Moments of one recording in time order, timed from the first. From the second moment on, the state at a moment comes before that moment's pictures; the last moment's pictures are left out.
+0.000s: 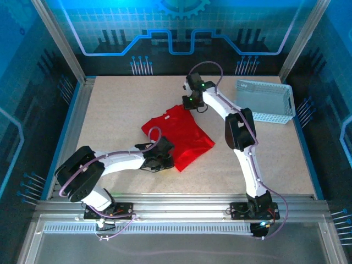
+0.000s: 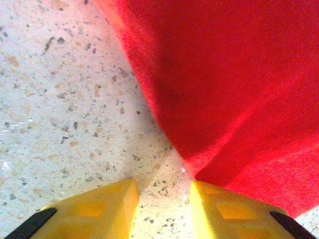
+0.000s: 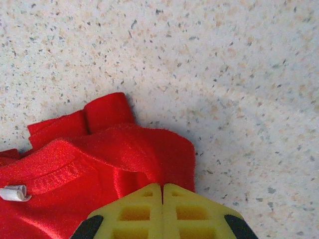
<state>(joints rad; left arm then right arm) -0.78 1.54 0.73 -0.36 0.01 -1.03 0.42 2.44 2.19 -0.86 -0.13 0.21</state>
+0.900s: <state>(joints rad) -0.56 2.17 1.68 -0.38 0.19 -0.79 0.36 1.75 1.13 -0.52 -0.23 0.19</state>
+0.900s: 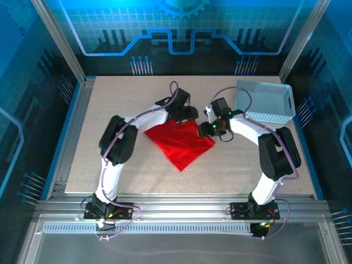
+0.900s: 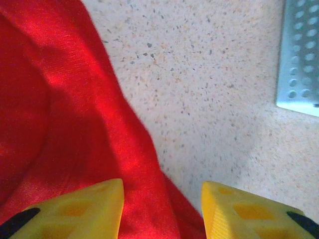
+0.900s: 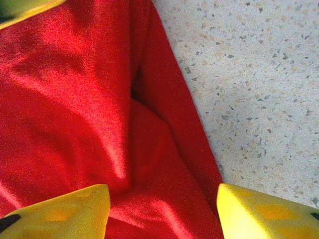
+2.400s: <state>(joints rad) -0.31 1.49 1.06 -0.45 0.09 -0.78 0.45 1.63 1.21 -0.61 -0.13 0.36</state>
